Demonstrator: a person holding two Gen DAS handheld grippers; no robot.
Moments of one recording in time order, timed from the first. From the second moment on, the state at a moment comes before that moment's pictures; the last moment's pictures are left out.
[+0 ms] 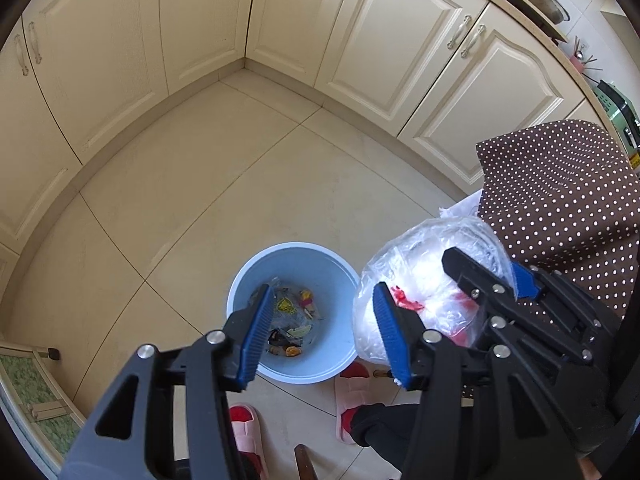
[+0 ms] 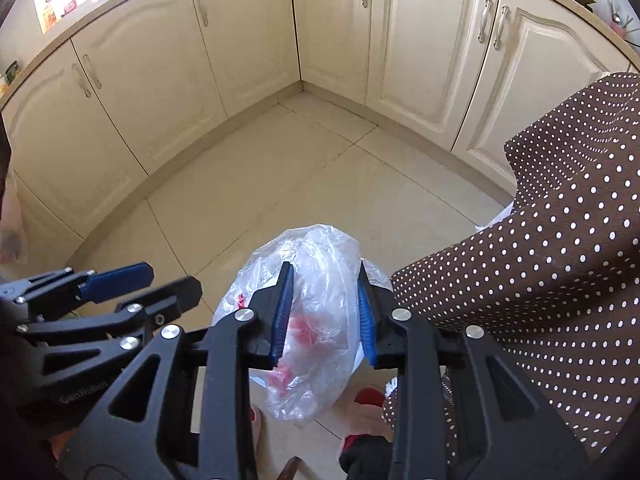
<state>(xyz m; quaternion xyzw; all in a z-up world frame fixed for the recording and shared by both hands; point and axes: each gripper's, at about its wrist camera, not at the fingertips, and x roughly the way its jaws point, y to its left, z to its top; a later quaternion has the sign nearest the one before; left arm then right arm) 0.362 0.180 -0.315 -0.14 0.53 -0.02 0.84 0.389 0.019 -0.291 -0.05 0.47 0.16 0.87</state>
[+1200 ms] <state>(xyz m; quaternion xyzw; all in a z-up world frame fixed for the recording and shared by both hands) 0.295 0.078 -0.141 -0.11 0.39 -0.09 0.91 0.297 -0.097 -0.124 0.01 0.32 0.12 0.94</state>
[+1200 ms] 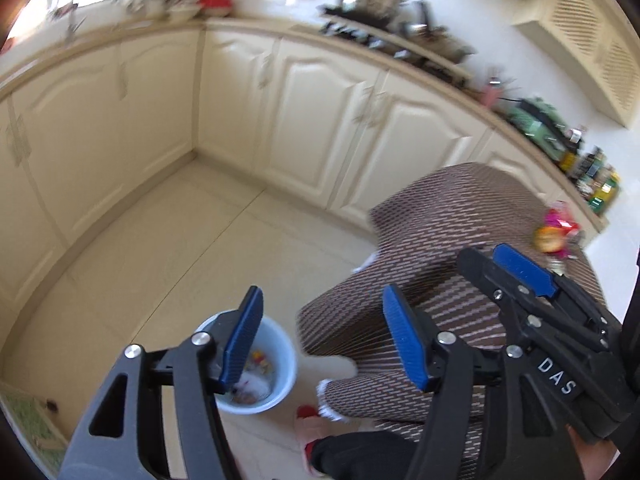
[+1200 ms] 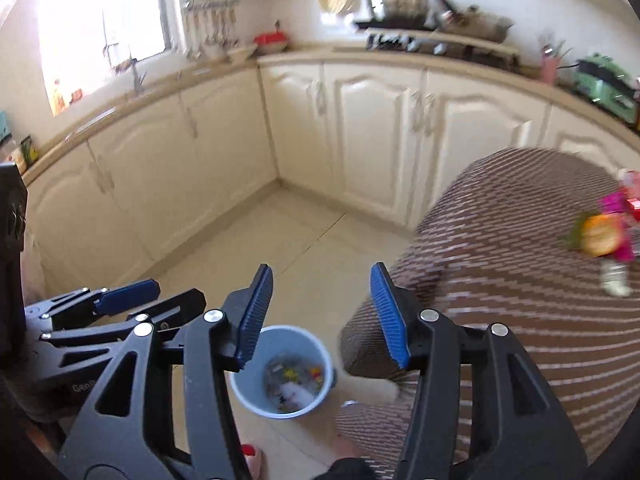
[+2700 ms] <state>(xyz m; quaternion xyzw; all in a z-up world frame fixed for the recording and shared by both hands) 0.381 -0.241 -0.115 0.03 0.37 -0.27 0.89 0.295 -0.380 -0.095 0.08 0.33 -0.04 0.94</state>
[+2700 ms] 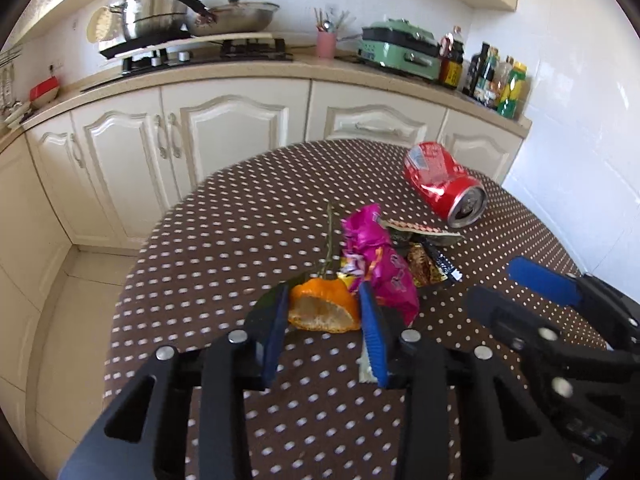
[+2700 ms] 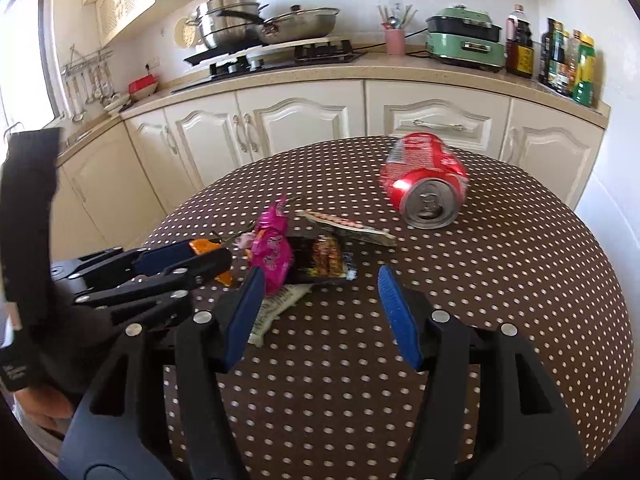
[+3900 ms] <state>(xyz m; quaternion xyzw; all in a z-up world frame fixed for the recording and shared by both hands) 0.321 0.005 -0.110 -0.08 0.34 -0.14 0.93 0.313 -0.173 -0.091 0.01 0.33 0.13 0.93</state>
